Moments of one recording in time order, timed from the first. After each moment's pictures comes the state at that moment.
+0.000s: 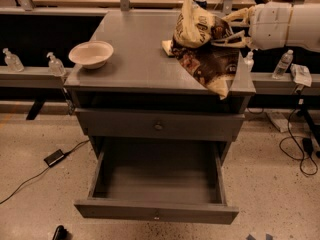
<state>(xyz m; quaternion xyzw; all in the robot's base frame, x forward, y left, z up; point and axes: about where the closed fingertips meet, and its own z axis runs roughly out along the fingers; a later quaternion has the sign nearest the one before) 0.653 -0.158 0.999 -0.68 0.36 -0.01 0.63</state>
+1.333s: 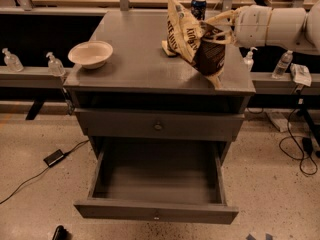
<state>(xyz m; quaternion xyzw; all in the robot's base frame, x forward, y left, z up) 0.703 -0.144 0.982 -0.68 0.34 -0.04 0.64</state>
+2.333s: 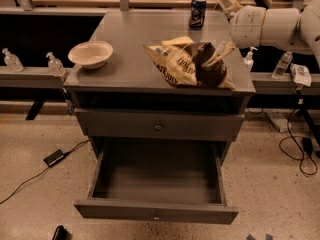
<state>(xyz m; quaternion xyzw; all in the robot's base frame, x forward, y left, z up) 0.703 -0.133 0.980 -0.69 0.34 -0.03 0.64</state>
